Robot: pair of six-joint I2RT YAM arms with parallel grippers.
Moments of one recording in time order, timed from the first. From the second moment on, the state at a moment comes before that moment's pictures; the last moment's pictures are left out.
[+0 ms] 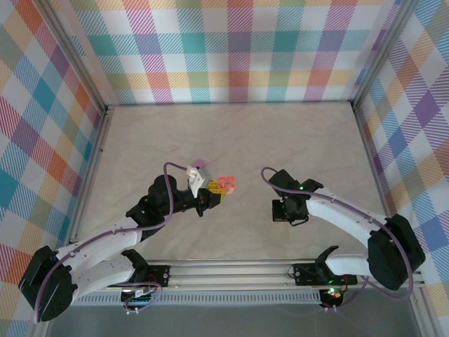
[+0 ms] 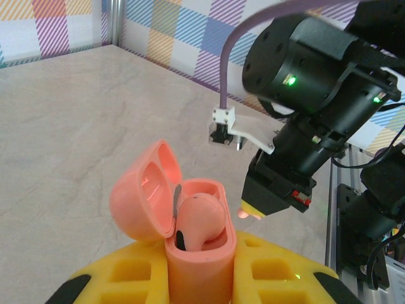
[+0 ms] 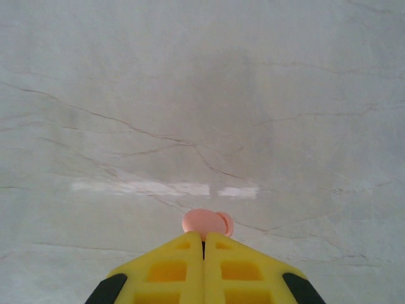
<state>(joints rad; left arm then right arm) -0.72 0.98 0.50 0.26 0.43 -0.15 0.65 1.24 0.75 -0.85 0.03 0.61</state>
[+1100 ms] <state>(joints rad) -0.72 0.91 0.48 0.25 0.41 -0.13 0.43 1.48 0.61 -0.17 -0.47 0.53</state>
